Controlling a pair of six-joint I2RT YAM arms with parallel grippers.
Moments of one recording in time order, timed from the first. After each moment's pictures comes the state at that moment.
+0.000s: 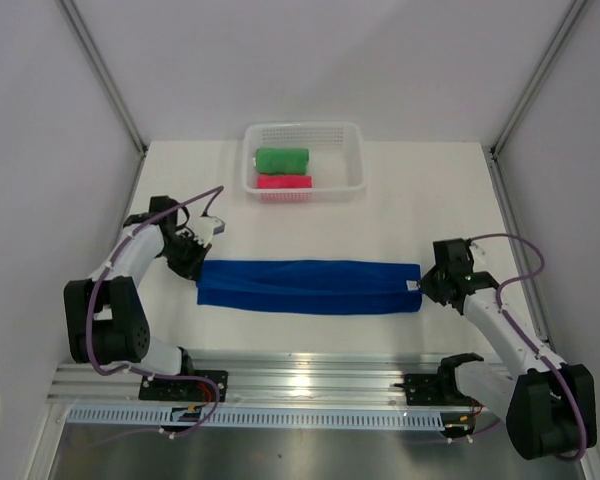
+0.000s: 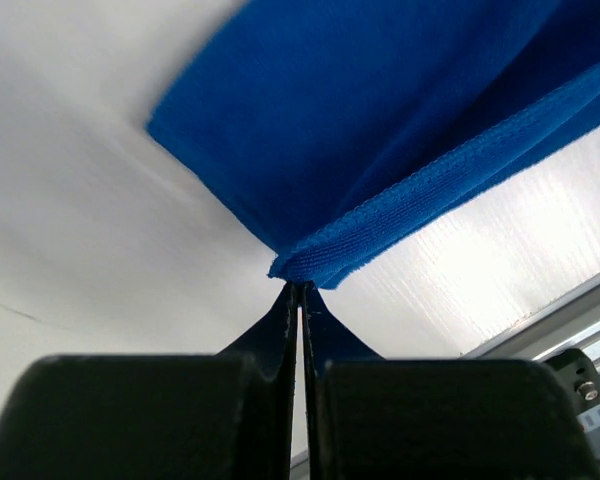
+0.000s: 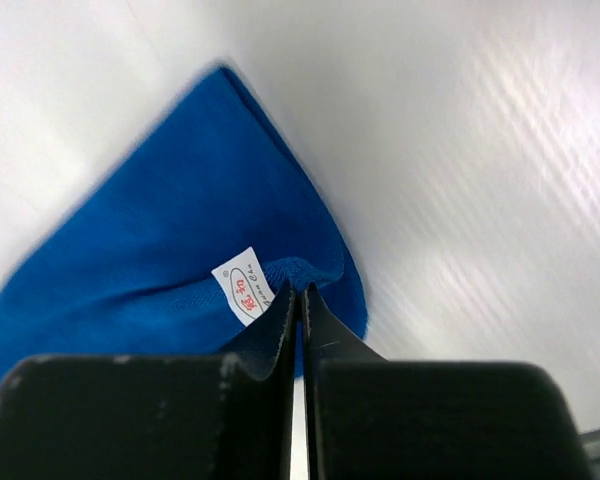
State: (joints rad) left arm 0.09 1.46 0.95 -0.90 0.31 0.70; right arm 0.21 1.01 0.55 -0.56 0.19 0.92
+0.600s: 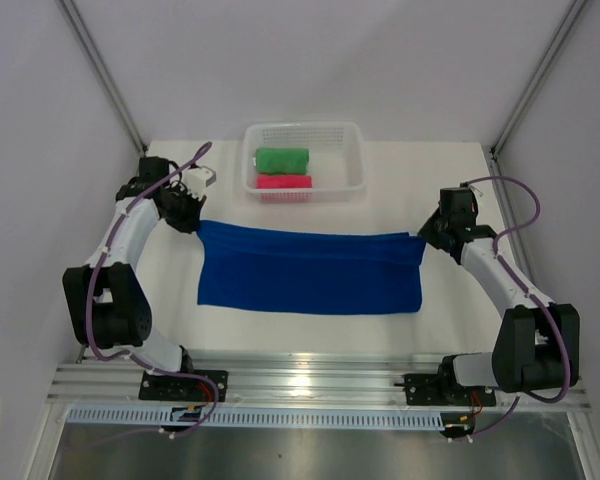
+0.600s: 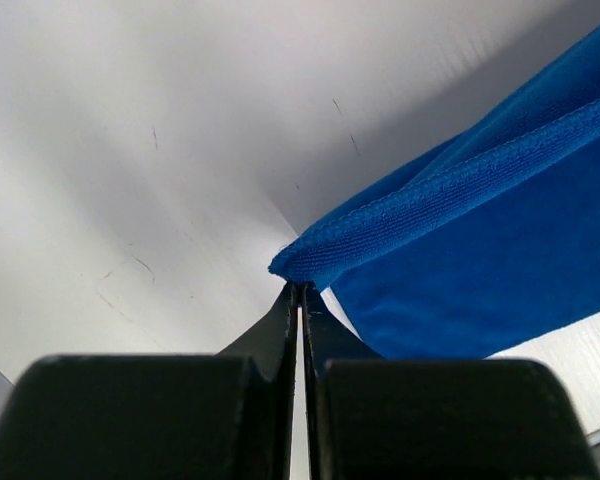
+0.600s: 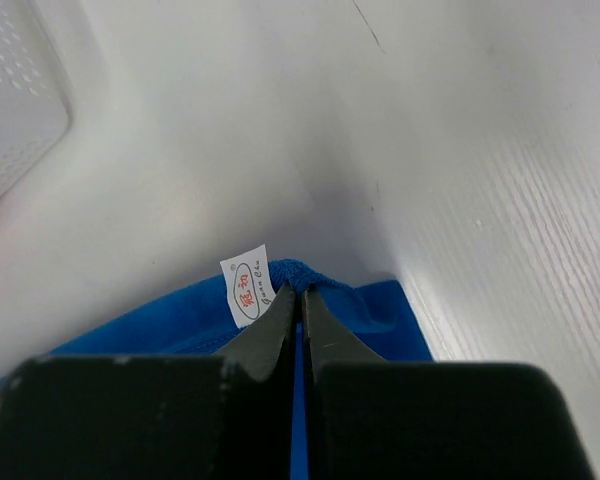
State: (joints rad) left arm 0.09 1.56 1.27 -0.77 0.34 0.57; right arm 0.10 1.34 0.91 -0.37 0.14 0.67
